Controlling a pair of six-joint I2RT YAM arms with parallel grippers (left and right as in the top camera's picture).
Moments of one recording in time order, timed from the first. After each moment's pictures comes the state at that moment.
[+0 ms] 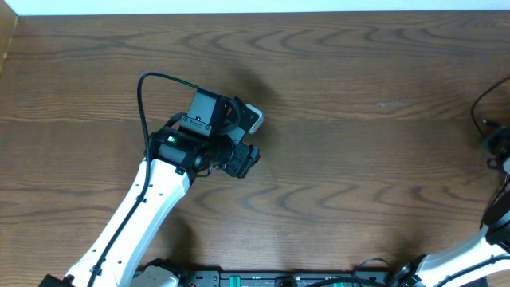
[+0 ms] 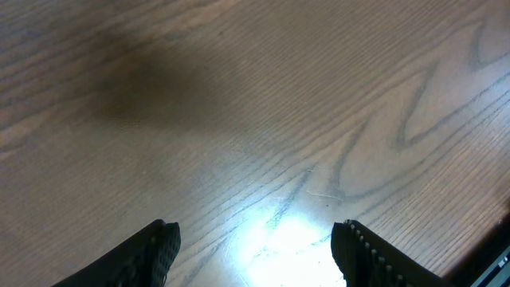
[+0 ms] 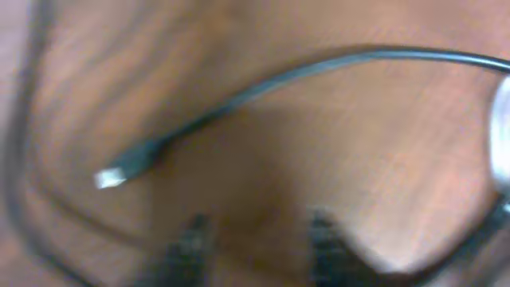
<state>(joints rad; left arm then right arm) -0.41 1.34 1.12 -0.89 0.29 0.17 -0.69 1.92 1.00 0.05 0.04 0.15</state>
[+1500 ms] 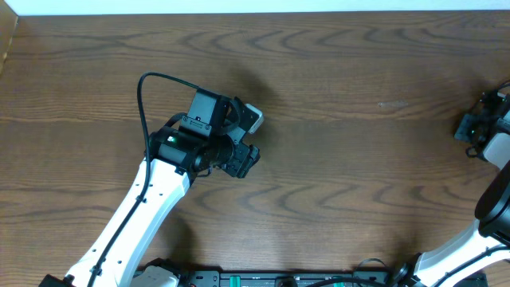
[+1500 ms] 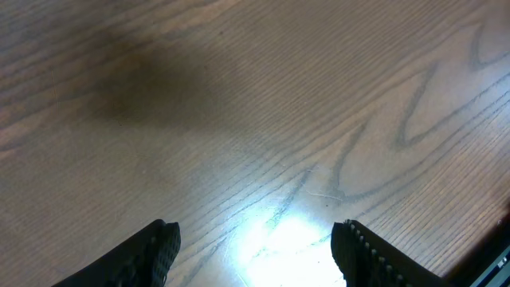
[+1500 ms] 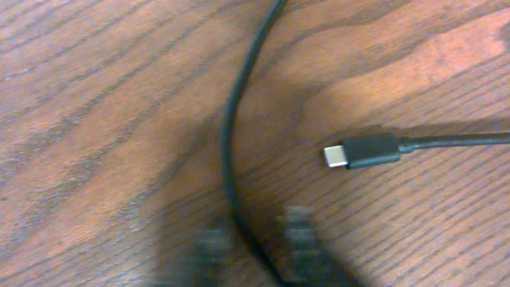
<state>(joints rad) -0.41 1.34 1.12 -0.89 0.29 0.17 -0.56 1.96 1.02 0.02 -0.05 -0.11</state>
